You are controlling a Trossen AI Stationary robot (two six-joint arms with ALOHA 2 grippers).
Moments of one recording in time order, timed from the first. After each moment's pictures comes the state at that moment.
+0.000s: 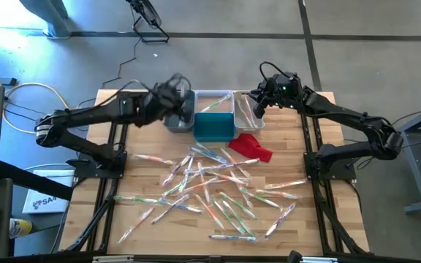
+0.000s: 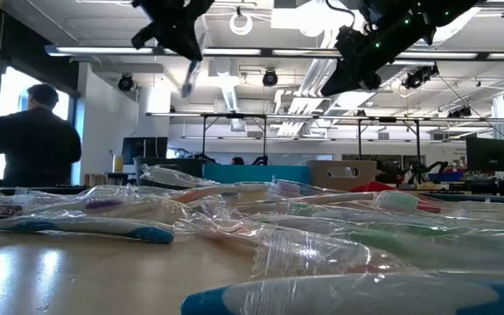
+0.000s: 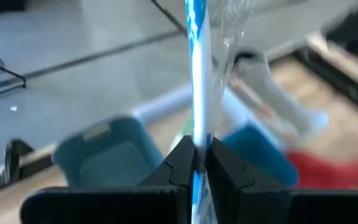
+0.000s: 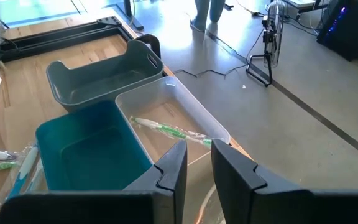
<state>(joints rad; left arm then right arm) 0.25 1.25 1.25 -0.59 -0.59 -0.54 -0.65 1.20 0.91 -0.16 -0.06 -0.06</state>
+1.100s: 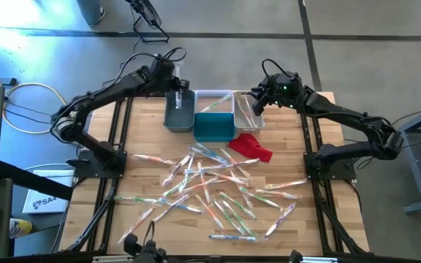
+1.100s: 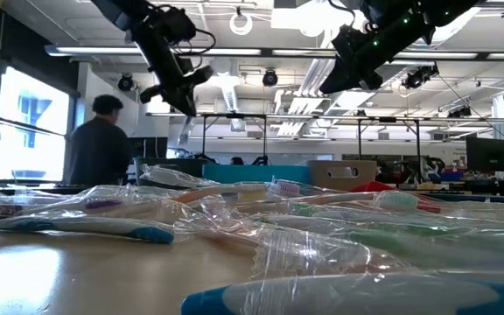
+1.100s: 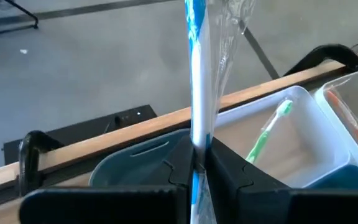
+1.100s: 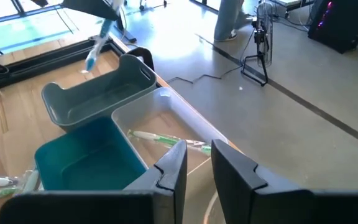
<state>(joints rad) 0.74 1.47 1.25 -0.47 -0.19 -0.42 -0.65 1.20 0.91 -0.13 -0.02 0.03</state>
